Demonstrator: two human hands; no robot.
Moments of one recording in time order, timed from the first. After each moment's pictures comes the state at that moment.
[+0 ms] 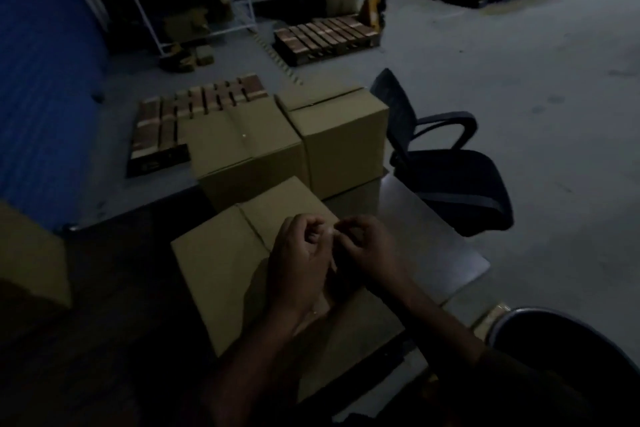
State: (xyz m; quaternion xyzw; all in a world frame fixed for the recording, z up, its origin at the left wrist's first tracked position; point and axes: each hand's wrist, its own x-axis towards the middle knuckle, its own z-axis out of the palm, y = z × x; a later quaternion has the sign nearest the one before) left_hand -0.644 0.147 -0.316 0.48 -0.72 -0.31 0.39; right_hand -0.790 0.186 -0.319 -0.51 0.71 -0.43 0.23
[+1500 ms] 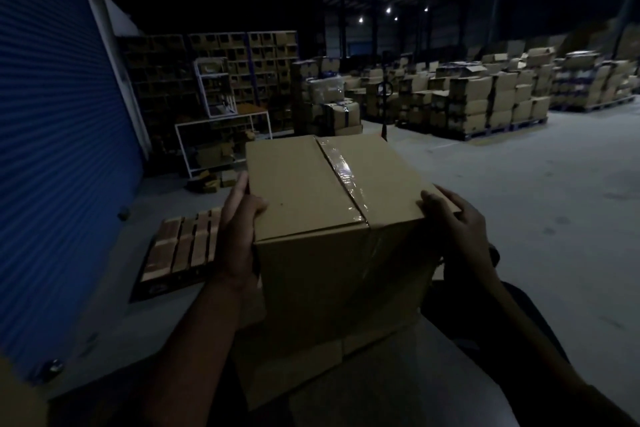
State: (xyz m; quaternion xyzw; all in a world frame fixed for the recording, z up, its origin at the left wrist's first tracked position) left_hand -0.608 -0.054 -0.079 0.28 -0.54 -0.55 0.58; right_hand -0.868 0.071 -0.093 -0.38 0.51 -0.75 0.18
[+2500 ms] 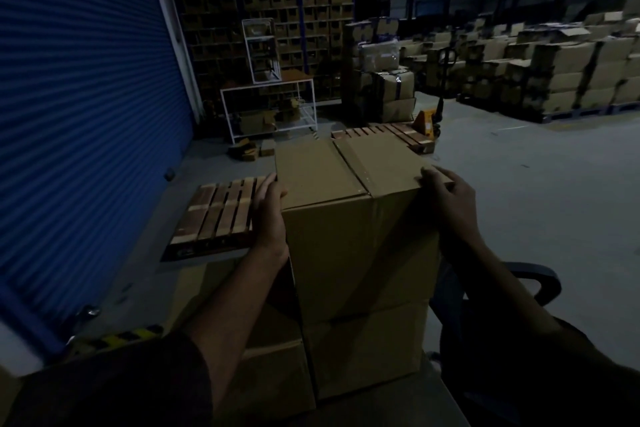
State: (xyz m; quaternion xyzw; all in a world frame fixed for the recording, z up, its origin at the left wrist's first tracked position) left_hand -0.785 -0.228 -0.135 0.41 -0.43 -0.49 0.63; right_hand -1.055 -0.172 -0.138 -0.41 0.56 -0.69 0.21
